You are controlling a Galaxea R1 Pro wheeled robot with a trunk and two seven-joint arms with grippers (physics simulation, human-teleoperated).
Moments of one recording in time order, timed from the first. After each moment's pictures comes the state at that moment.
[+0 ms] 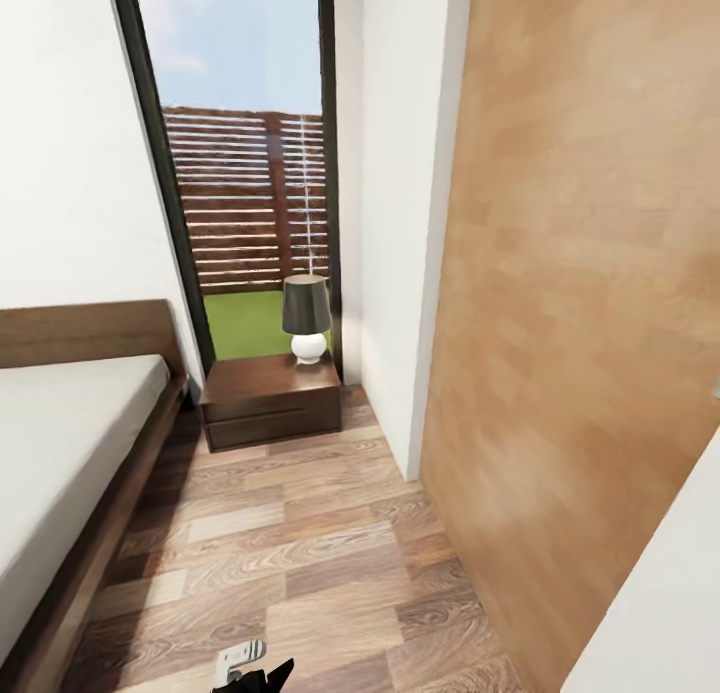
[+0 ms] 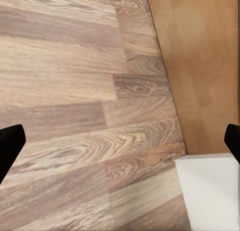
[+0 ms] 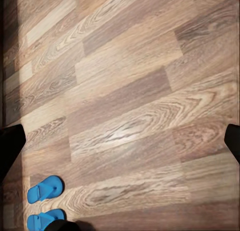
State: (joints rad) left arm -0.44 0.03 0.12 -0.02 0.25 -0.21 -0.57; right arm -0.22 -0.14 -0.02 -0.28 -0.38 -0.08 0.65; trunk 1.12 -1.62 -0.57
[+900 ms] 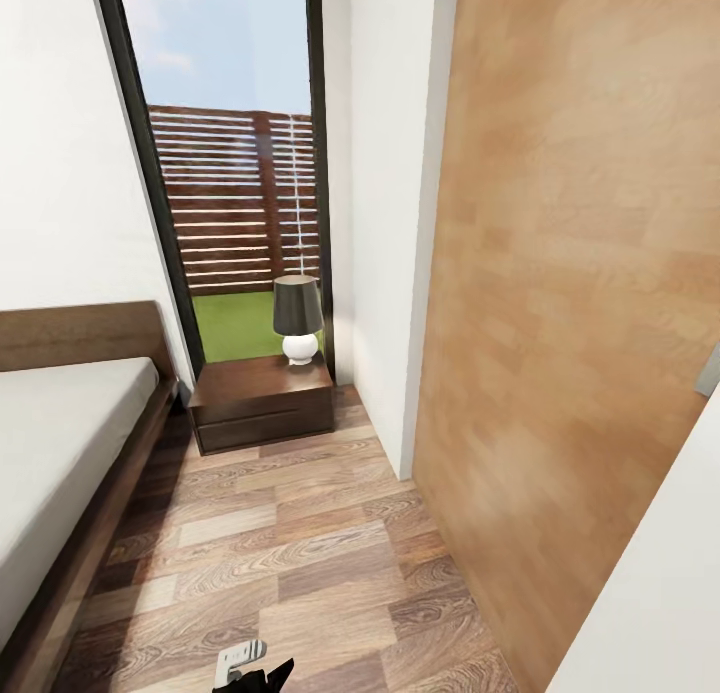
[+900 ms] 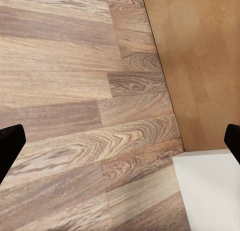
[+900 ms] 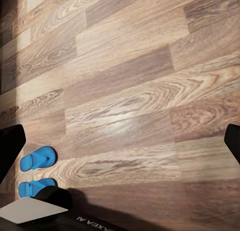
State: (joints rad) left arm -0.44 0.03 0.12 -0.02 0.25 -0.21 -0.57; right arm -0.22 -0.14 0.06 -0.28 -0.30 -0.08 0.66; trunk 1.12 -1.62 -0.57
